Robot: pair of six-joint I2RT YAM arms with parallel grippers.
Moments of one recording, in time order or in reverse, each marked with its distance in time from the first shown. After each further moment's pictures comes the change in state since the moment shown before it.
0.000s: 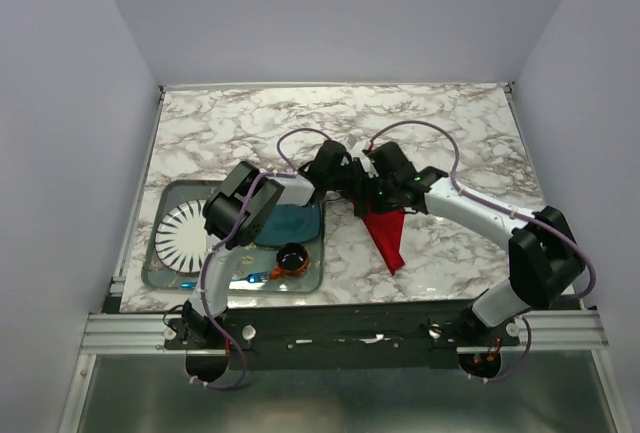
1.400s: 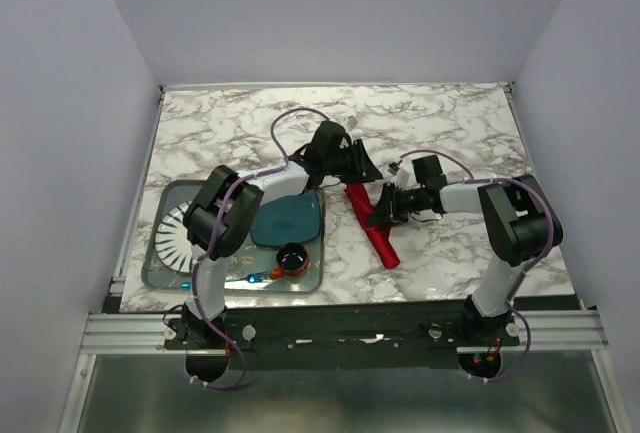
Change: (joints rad) left arm 0.012 -0.175 0.071 -0.217 -0.026 0.060; right arm -0.306 0.258 -0.244 0.455 -0.756 0.045
